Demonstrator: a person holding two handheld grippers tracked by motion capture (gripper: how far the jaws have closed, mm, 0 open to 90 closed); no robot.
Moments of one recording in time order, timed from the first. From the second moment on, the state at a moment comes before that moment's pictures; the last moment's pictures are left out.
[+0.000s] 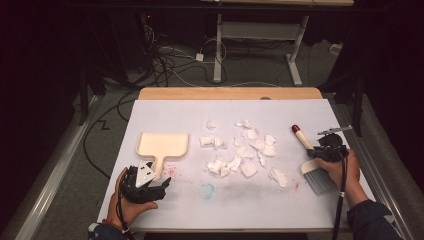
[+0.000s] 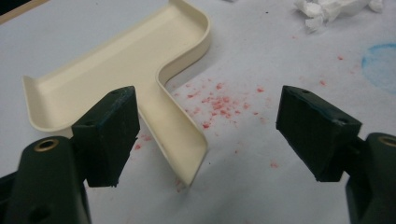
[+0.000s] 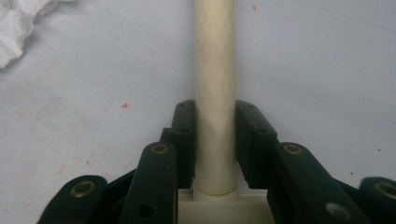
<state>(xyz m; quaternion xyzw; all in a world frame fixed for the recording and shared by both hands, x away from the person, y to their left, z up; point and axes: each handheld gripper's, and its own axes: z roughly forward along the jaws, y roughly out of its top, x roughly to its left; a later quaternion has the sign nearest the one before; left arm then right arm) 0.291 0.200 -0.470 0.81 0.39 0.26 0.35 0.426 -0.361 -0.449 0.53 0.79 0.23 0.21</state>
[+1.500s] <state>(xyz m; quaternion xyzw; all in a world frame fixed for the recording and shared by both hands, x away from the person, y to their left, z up) 0.287 0.078 -0.401 0.81 0.27 0.20 0.49 0.358 -0.275 -0.368 0.40 0.72 0.48 0.31</state>
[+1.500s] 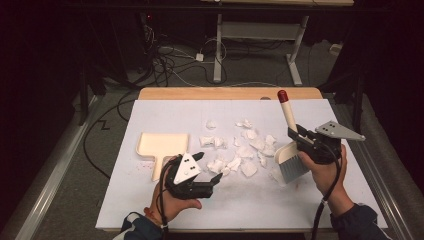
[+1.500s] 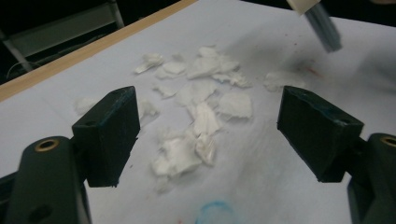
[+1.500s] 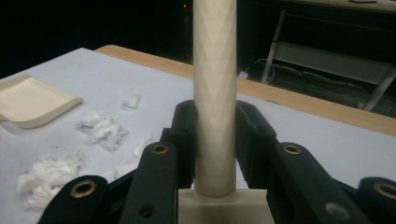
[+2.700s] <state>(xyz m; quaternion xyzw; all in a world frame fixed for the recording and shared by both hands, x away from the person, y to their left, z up) 0.324 0.010 -0.418 0.80 0.22 0.09 0.55 0.316 -0.202 -0.378 0.31 0.71 0.55 0.30</state>
